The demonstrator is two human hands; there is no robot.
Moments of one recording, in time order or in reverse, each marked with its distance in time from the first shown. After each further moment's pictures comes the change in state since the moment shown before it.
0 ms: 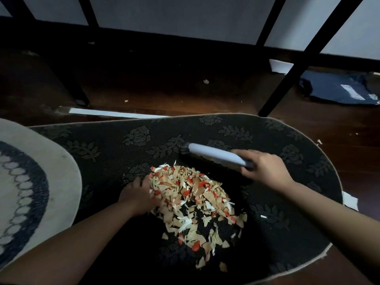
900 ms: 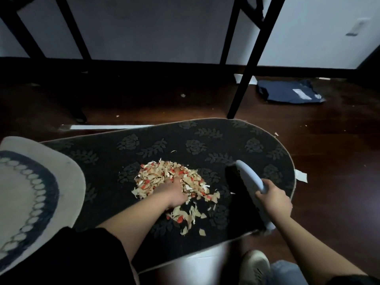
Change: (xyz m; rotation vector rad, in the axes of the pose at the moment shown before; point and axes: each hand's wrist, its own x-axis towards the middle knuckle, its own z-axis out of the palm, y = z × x) left_hand -0.141 0.121 -0.002 -0.037 -0.062 0.169; right_hand -0.192 0.003 -0.019 0.222 0.030 0.915
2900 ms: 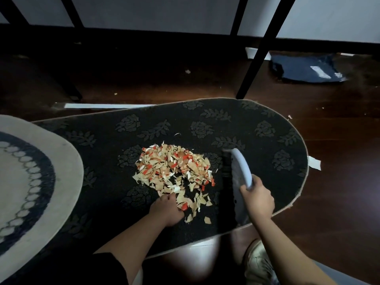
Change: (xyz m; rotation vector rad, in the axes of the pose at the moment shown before) left_hand 0.022 -0.049 0.082 0.031 -0.113 -0.047; right_hand -0.033 -0.047 0.062 0.139 -0.011 0.106
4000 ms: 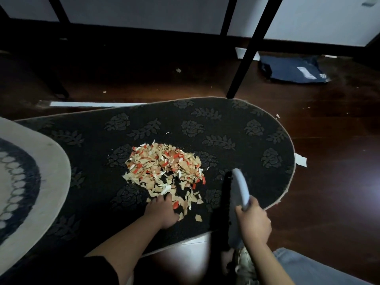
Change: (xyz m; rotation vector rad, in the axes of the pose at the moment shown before) left_hand -0.001 0.011 0.009 0.079 -0.001 0.046; right_hand -0.043 0.032 -0.006 -0.117 -0.014 0.117
